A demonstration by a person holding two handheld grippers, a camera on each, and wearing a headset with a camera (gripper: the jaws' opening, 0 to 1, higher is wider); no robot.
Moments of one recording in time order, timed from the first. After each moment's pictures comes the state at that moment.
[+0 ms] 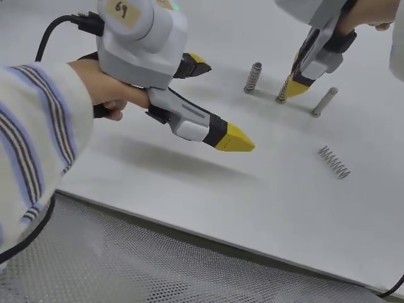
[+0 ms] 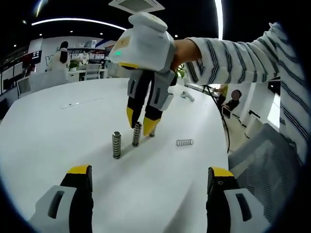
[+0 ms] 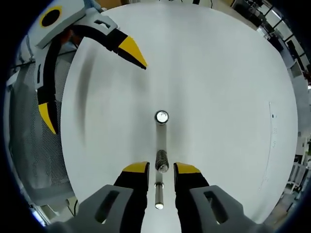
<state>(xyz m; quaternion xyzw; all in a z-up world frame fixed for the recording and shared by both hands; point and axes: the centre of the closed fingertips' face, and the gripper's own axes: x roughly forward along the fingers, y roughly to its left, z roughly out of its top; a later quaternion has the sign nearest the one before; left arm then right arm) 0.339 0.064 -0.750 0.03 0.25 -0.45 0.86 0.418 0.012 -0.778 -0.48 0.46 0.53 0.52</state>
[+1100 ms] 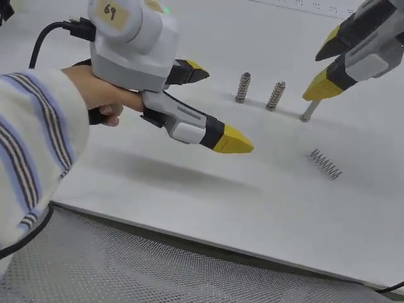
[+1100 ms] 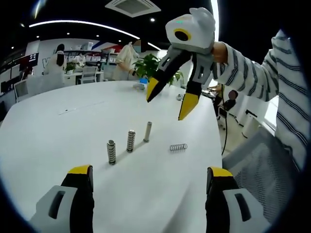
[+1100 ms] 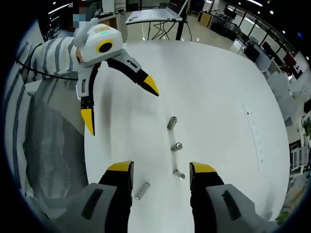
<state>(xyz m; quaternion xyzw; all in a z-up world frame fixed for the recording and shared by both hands) 0.335 0.061 -0.734 0.03 0.24 -0.47 0.85 0.378 -0.016 -0.699 -0.38 0.38 0.55 0.64</state>
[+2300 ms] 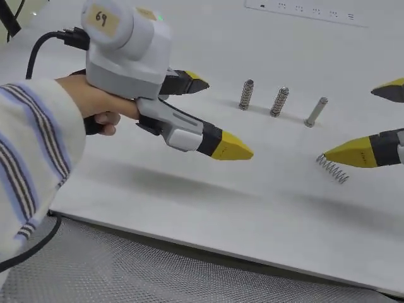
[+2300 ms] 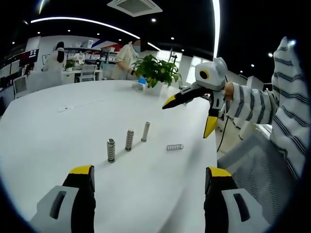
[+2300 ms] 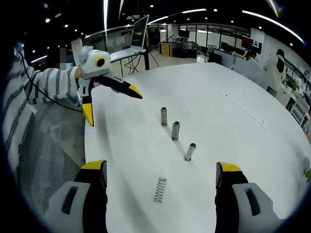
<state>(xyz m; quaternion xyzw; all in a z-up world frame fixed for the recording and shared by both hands) 0.329 0.063 -0.727 0.01 0.25 -0.47 0.84 0.351 -0.069 -0.726 -0.17 0.32 0.51 0.78</state>
